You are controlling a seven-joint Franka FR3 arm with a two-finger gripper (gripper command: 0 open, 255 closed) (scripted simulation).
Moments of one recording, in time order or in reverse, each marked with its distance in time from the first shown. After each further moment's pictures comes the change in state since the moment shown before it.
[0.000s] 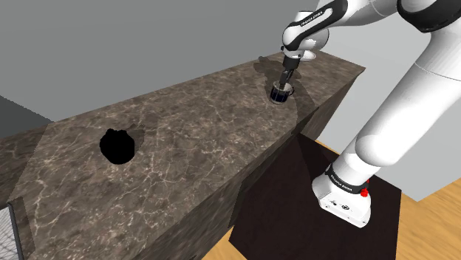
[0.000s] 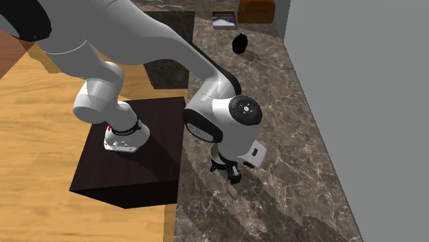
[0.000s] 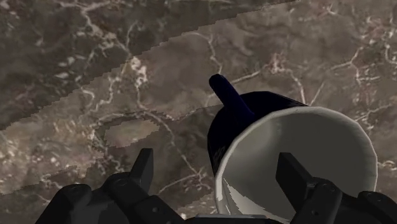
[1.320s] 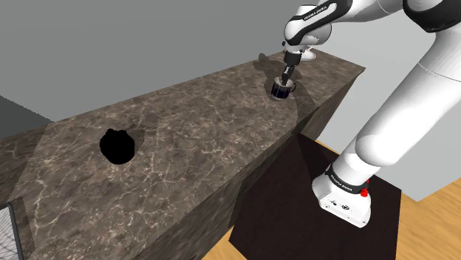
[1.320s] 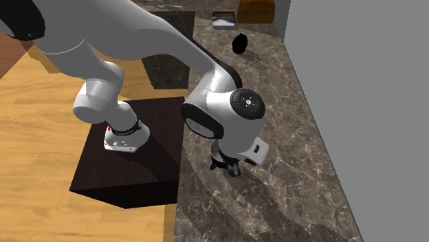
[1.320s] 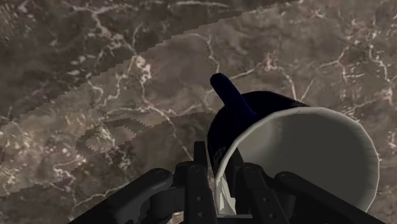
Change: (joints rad) arm 0.001 -0.029 0.001 0.027 -0.015 -0.052 0.011
